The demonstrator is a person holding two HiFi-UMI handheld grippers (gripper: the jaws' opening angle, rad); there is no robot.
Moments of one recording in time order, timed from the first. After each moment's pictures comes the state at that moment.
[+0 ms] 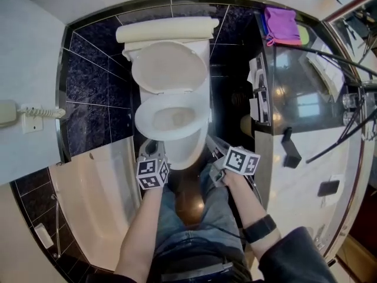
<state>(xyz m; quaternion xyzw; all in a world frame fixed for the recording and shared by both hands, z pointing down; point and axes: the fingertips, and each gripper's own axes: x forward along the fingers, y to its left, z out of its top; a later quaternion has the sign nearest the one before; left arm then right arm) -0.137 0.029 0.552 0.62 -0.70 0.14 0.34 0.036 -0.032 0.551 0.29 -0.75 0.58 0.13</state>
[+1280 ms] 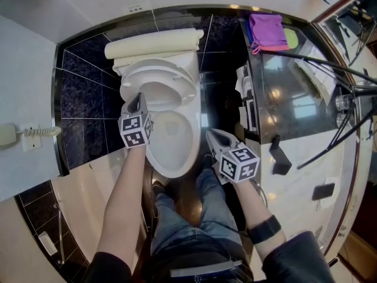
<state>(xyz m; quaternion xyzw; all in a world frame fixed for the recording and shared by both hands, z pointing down) -0.217 -0.161 0.514 0.63 -0.72 0.18 0.21 0.052 -0.111 0.489 0.28 -0.87 0.36 0.20</state>
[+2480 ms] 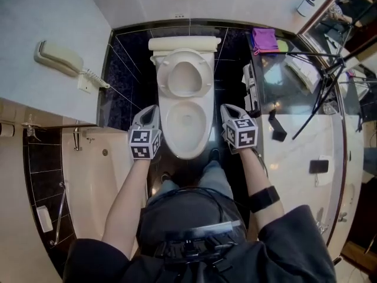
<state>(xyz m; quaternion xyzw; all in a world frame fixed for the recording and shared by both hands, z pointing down) -0.185 0.077 0.327 0.69 -0.68 0.16 0.17 0.048 -0.029 0.363 0.32 -0.89 0.19 0.26</state>
